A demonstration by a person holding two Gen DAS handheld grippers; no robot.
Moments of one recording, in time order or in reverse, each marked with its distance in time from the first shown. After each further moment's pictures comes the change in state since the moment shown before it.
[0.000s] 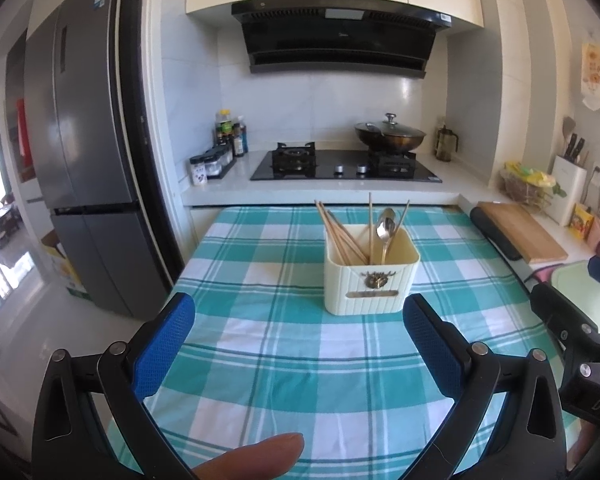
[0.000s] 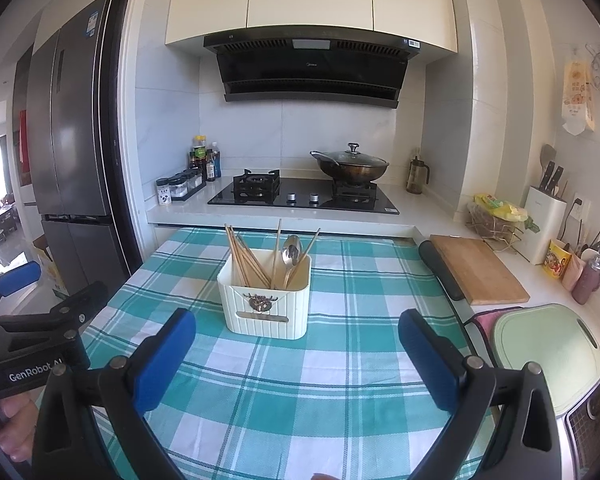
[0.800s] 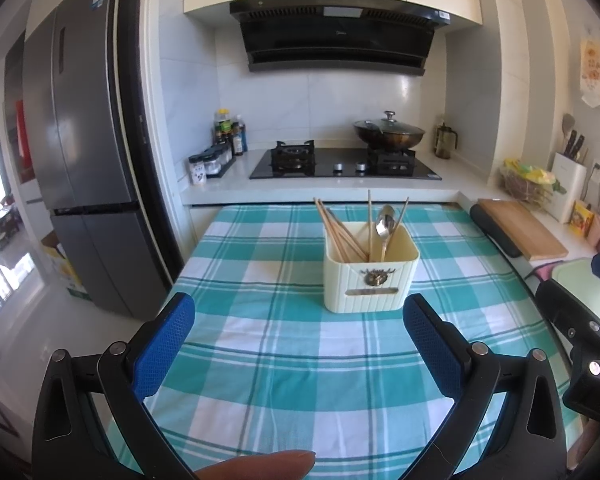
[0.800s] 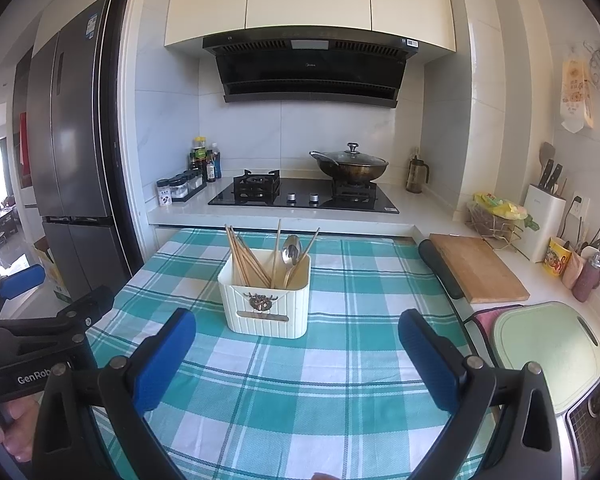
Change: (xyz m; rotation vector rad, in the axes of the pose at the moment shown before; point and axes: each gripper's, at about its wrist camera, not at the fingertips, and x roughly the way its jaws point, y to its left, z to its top) left arm 0.001 -0.001 -0.001 0.003 0.003 0.001; right arm -0.003 0.000 0.001 0.004 0.002 0.002
